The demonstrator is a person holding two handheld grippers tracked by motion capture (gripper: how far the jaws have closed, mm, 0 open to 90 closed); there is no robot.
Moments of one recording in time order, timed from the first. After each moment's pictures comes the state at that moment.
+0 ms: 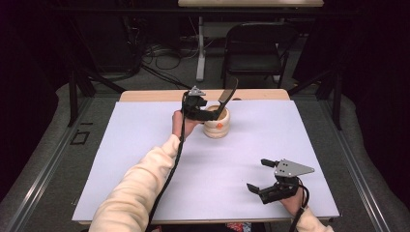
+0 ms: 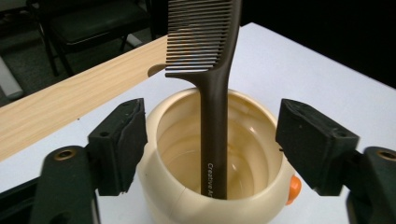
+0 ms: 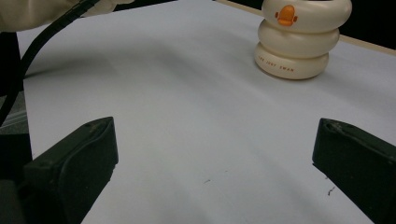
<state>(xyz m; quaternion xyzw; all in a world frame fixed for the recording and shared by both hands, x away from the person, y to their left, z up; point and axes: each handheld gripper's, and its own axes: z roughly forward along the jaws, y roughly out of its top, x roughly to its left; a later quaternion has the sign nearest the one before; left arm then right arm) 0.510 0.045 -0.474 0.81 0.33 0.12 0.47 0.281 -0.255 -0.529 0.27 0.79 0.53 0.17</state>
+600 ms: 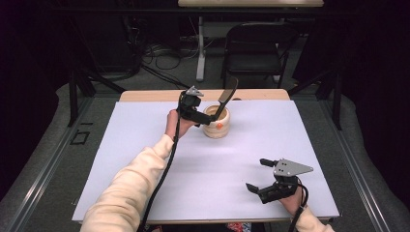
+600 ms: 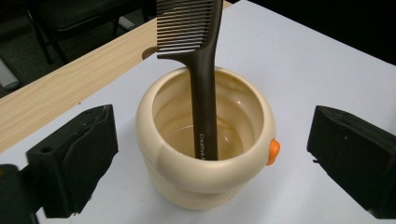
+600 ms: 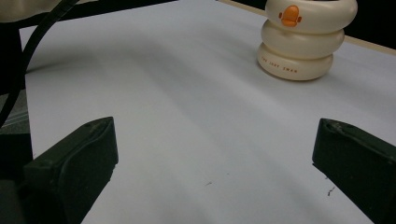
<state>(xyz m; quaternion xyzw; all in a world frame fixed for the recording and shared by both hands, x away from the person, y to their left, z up) 0.499 0.057 -0.460 0.84 0.31 0.11 0.44 0.284 -0.253 -0.529 0.26 0.79 0.53 0.17</state>
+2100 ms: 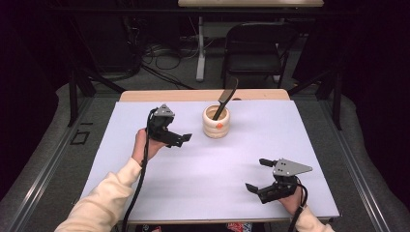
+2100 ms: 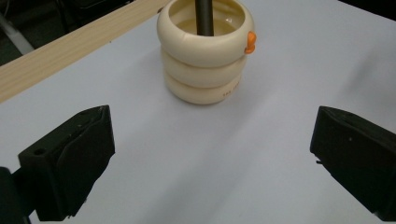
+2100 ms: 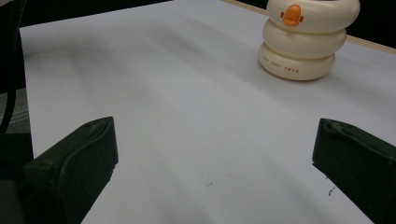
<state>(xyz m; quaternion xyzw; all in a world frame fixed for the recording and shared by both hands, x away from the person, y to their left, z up) 0.419 0.139 -0.457 0.84 0.32 0.13 0.41 0.284 -0.251 -0.529 0.26 0.79 0.53 0.17</state>
